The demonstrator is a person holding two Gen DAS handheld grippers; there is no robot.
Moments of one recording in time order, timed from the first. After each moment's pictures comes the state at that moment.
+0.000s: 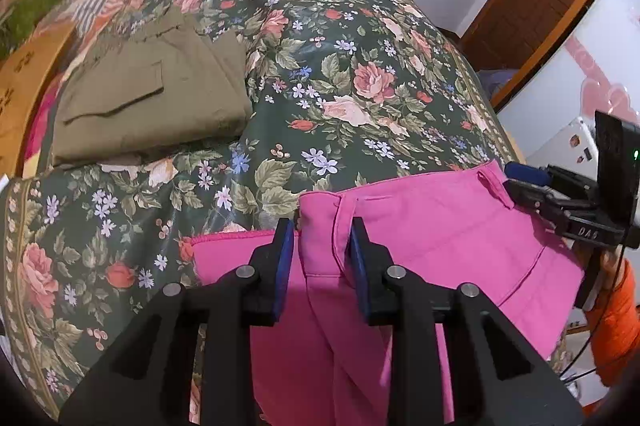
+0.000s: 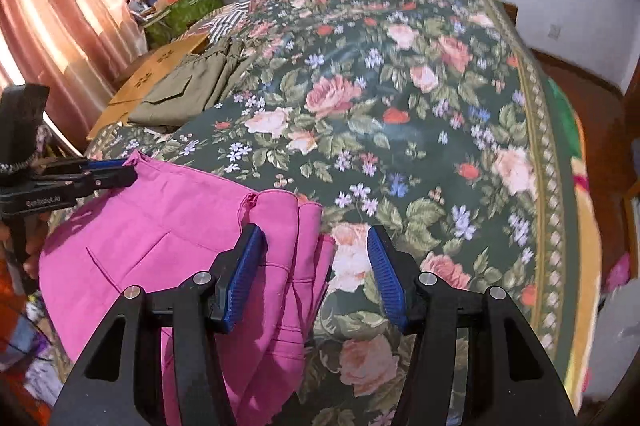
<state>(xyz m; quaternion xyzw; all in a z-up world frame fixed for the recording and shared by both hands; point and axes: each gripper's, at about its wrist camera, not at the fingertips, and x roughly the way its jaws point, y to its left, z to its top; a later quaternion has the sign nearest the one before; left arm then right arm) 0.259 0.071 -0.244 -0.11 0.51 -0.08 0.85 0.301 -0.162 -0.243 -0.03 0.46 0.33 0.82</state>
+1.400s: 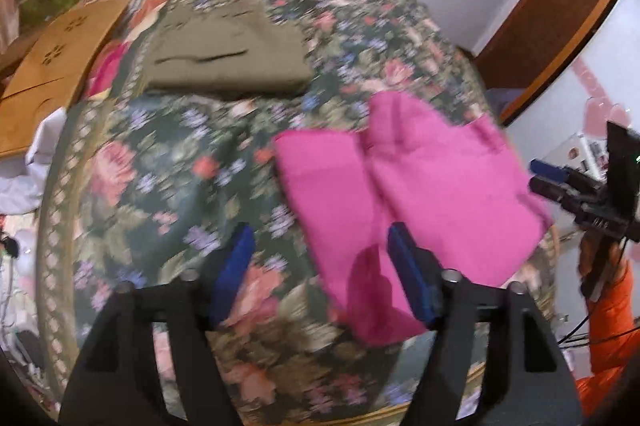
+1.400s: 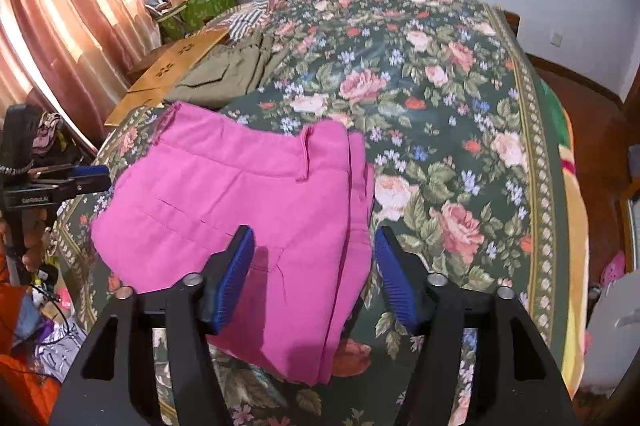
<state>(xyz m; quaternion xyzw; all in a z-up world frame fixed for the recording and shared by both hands) 0.156 0.108 -0.213 -0.14 0.49 -0.05 0.86 0.234 -0.164 -0.211 -0.05 0.45 0.33 0.83</state>
